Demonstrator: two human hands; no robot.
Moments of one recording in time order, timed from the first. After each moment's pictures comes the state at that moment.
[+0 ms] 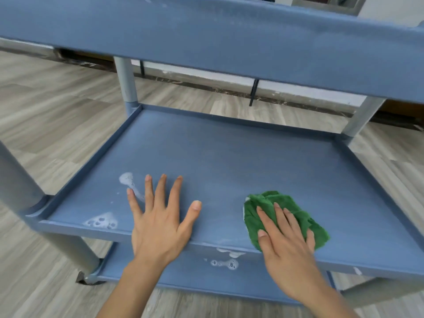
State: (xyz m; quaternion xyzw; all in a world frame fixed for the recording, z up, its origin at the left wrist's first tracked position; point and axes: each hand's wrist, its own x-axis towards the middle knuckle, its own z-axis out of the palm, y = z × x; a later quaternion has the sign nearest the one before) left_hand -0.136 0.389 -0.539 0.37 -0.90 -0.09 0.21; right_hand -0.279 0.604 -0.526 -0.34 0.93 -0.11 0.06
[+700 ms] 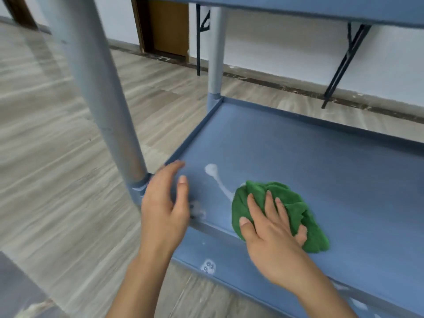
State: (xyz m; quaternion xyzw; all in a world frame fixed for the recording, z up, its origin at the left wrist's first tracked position) left_hand -0.031 0.314 -0.523 0.39 -0.72 -0.28 0.49; right_hand -0.186 0.441 -0.512 -0.44 0.86 -0.12 0.22
